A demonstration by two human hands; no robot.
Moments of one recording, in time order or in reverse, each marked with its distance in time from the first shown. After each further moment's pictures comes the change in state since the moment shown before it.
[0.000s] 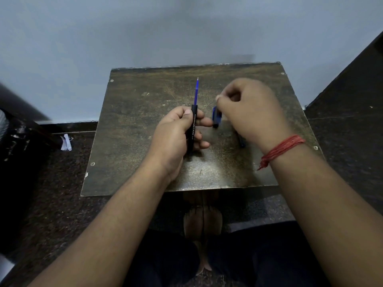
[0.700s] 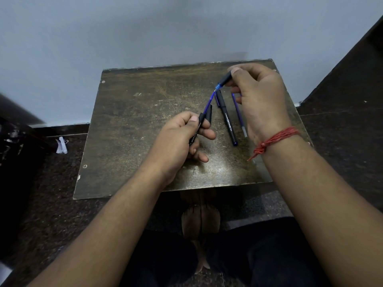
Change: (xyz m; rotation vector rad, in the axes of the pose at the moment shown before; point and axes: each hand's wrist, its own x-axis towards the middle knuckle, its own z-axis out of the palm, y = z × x) left_hand -0.005 -0.005 0.006 0.146 -0.147 -0.011; right_hand 0.018 0.020 0.003 0.742 0.271 0.145
